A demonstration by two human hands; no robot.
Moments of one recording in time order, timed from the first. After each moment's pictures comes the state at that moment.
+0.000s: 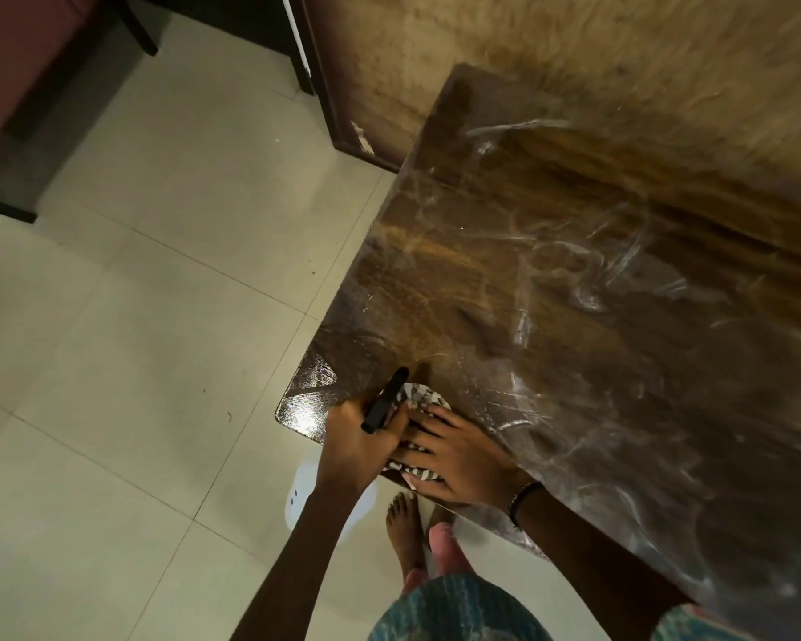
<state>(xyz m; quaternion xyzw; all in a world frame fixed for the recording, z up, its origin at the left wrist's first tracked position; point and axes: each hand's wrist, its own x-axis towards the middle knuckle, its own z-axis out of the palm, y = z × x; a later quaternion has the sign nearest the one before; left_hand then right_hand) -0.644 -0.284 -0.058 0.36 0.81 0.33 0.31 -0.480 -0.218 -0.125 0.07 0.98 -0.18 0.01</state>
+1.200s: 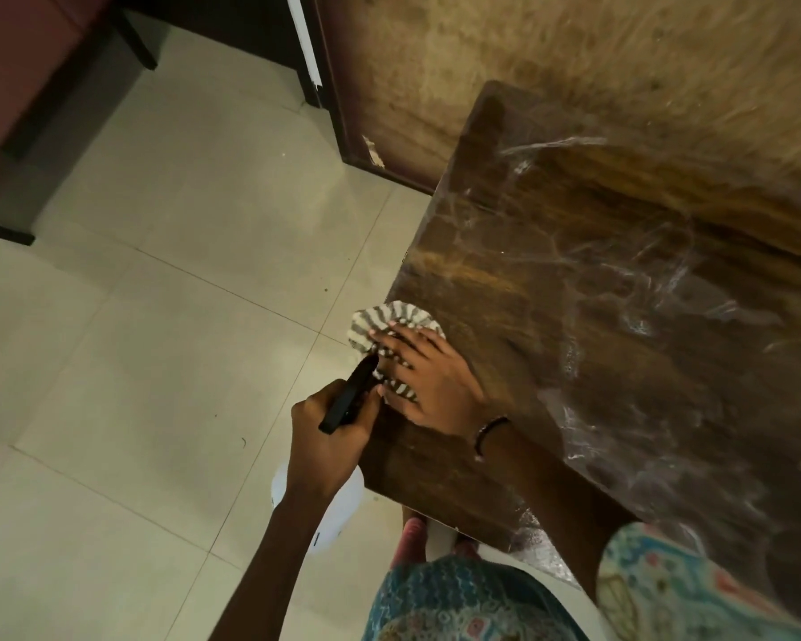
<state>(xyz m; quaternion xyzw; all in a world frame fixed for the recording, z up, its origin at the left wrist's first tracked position) -0.733 -0.268 -0.035 0.27 0.82 0.39 0.34 -0.616 -0.151 -0.126 0.22 0.96 -0.14 -0.05</state>
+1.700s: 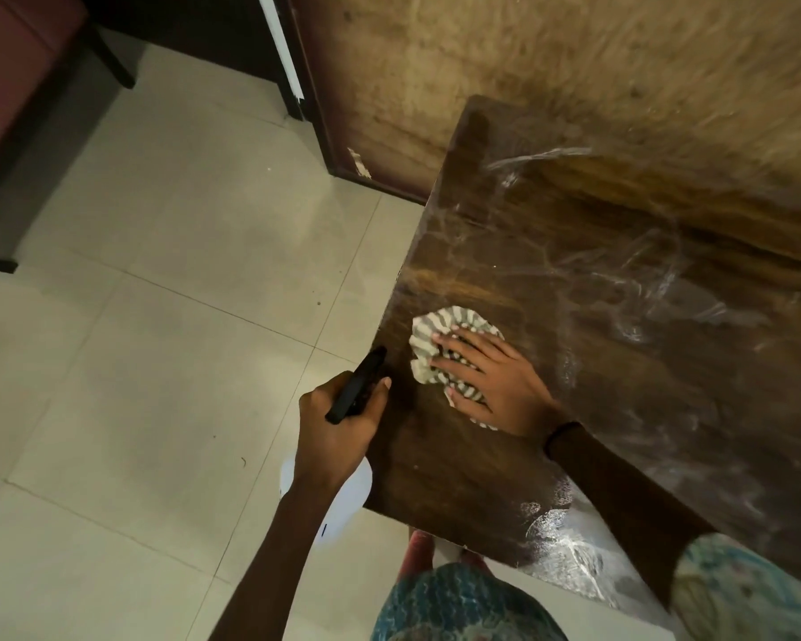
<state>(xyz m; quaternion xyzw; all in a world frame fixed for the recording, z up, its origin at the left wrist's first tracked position) -0.750 -0.234 -0.030 0.30 0.80 0.38 0.35 -0.550 -0.106 -0.120 0.25 0.96 -0.13 -0.02</state>
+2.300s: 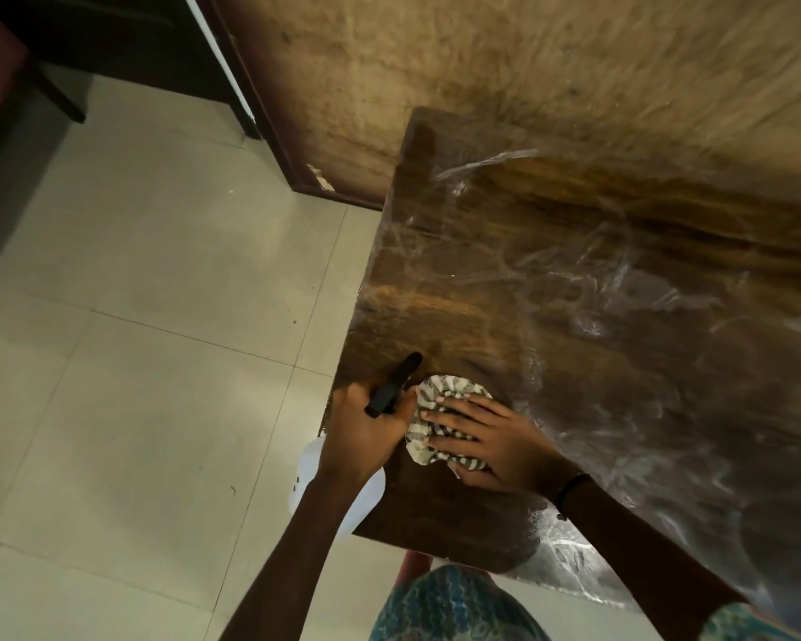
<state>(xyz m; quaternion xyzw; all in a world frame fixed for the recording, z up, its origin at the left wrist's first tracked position) -0.711 -0.191 -0.039 0.39 0.77 0.32 0.40 -0.492 -0.146 -0.127 0.18 0.97 -0.14 -0.01</state>
